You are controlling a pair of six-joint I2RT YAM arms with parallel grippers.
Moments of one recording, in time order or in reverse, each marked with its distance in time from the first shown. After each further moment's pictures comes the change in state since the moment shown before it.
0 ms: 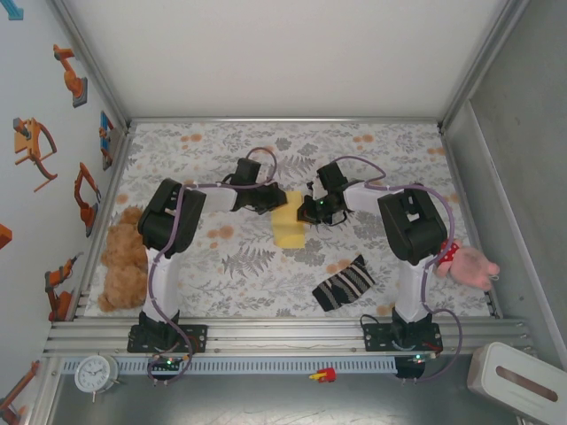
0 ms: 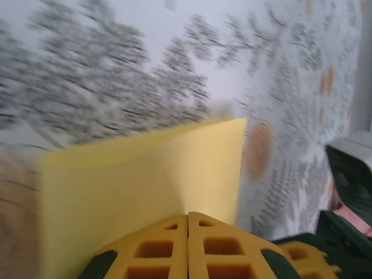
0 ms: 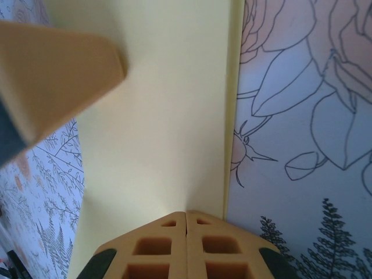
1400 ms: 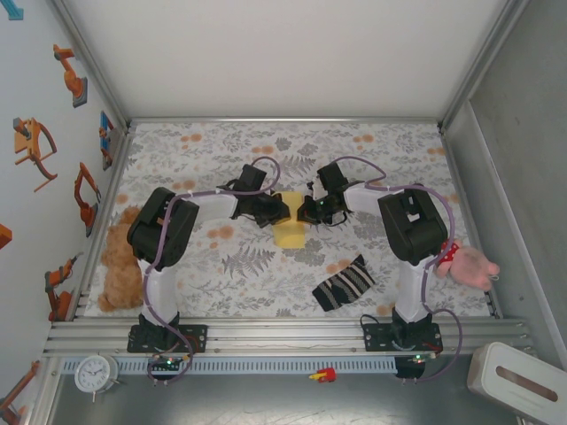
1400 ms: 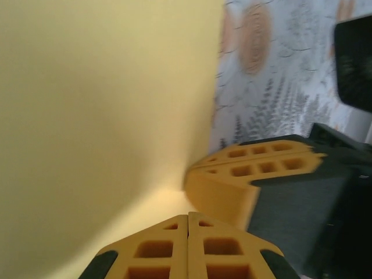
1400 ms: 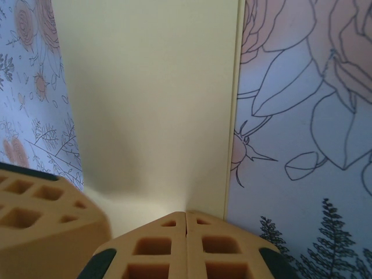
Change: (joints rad) left arm -0.079 -0.144 -0.095 -0.174 0.008 -0.074; right arm -0.001 -0.003 -0.008 0.012 0.001 0.000
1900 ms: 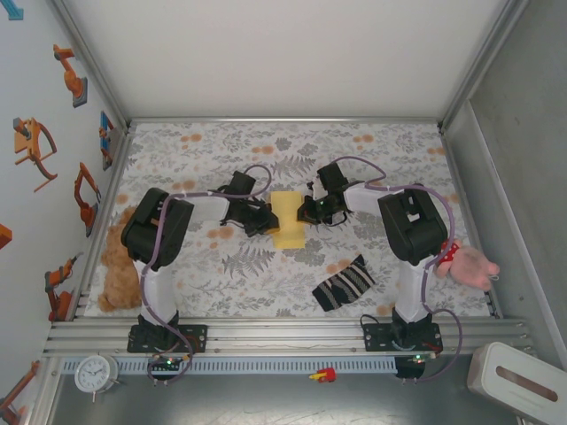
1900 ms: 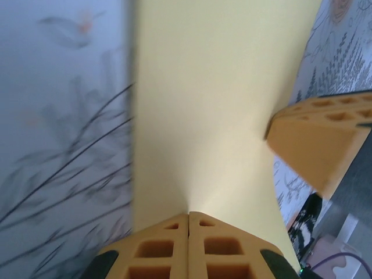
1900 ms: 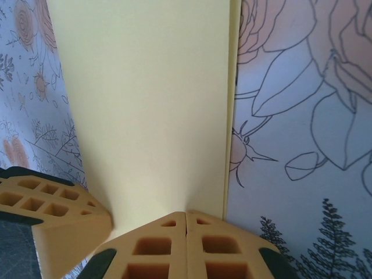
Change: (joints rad) left arm 0.066 -0.042 -0.111 -0.082 0.046 0.112; right arm 0.000 0.001 0.000 0.000 0.000 0.000
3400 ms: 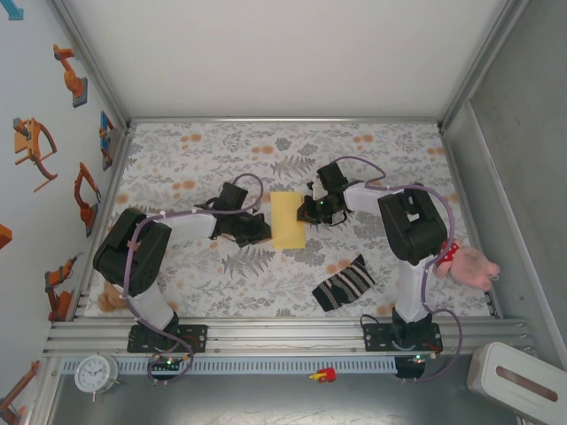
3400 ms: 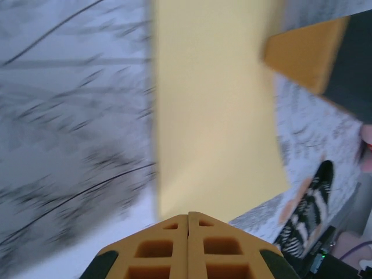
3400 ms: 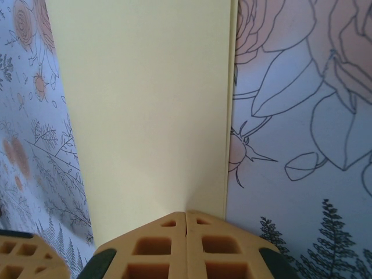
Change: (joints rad) left arm -0.055 -0.235 -0.184 0.057 -0.088 -0.013; right arm -0.001 0.003 0.006 -0.008 0.000 0.000
